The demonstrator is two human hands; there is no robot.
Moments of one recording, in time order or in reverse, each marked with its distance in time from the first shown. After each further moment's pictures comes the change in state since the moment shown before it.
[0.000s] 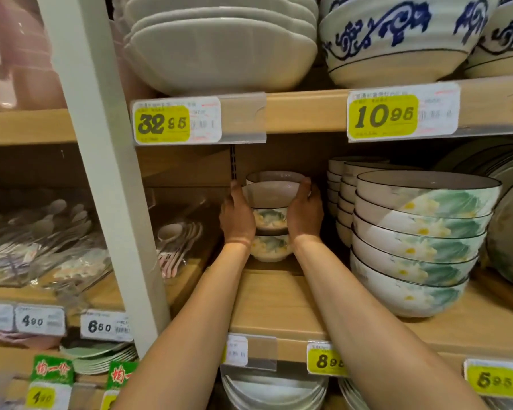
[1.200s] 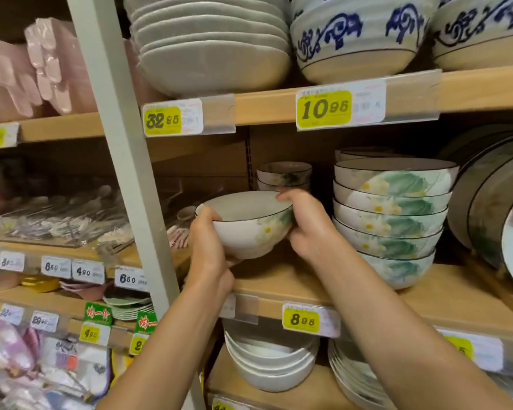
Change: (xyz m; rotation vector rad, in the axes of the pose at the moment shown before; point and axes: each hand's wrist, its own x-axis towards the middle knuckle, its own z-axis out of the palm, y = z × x) left_hand -0.141 0.030 -0.060 -0.423 0.162 -0.275; right_hand -0.073 -0.057 -0.081 0.326 -0.499 0.602
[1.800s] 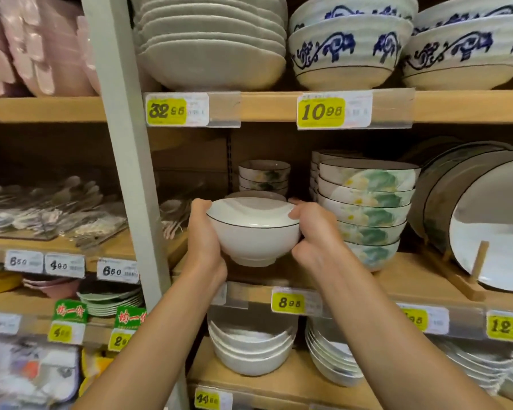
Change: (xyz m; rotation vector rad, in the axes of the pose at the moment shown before) left_hand -0.012 0.002 -0.007 0.031 -0.186 0.023; right_hand -0.056 0.003 -0.007 0.116 0.228 -0.057
